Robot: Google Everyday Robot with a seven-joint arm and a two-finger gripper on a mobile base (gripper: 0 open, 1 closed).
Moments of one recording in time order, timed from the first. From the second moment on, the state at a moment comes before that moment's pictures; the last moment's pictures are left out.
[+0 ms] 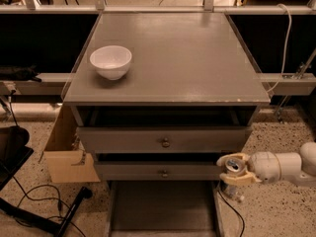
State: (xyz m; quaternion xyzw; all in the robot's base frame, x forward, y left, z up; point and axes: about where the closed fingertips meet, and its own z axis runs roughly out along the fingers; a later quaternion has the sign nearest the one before) arm 0.468 -0.217 0.610 -0.50 0.59 0.46 0.44
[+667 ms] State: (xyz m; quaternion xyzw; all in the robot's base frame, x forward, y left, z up) arm 0.510 -0.227 0.751 -0.48 0.61 0.42 0.47
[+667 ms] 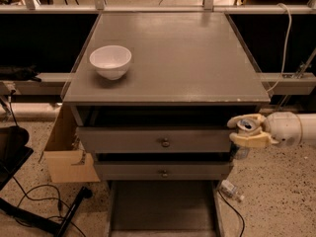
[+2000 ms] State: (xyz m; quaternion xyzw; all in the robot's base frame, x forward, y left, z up) arm 0.596 -0.215 0.952 -0.45 0.61 0.33 0.56
